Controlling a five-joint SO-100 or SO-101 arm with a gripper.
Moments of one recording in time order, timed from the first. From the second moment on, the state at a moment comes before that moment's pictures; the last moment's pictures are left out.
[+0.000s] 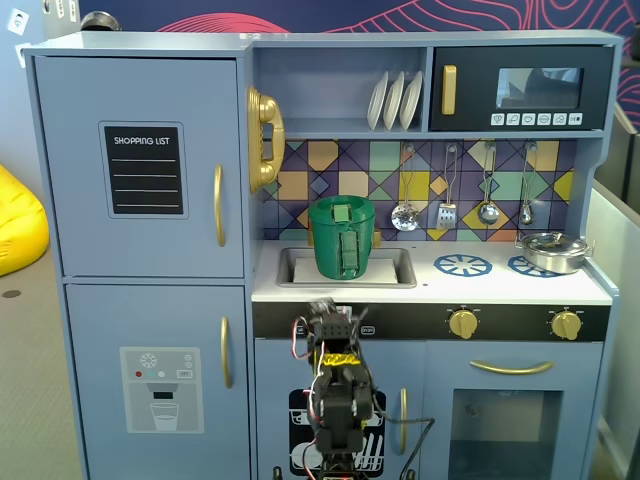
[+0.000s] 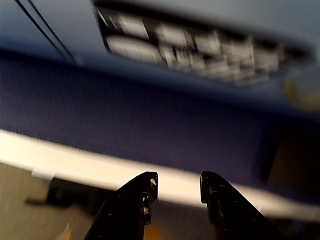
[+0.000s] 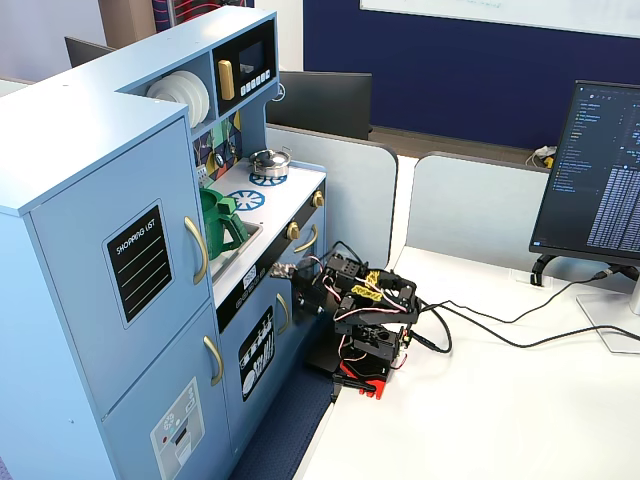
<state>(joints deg) -0.7 166.6 156.5 69.5 -104.8</state>
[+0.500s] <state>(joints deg) 1.8 181.9 167.8 81.5 -89.0</state>
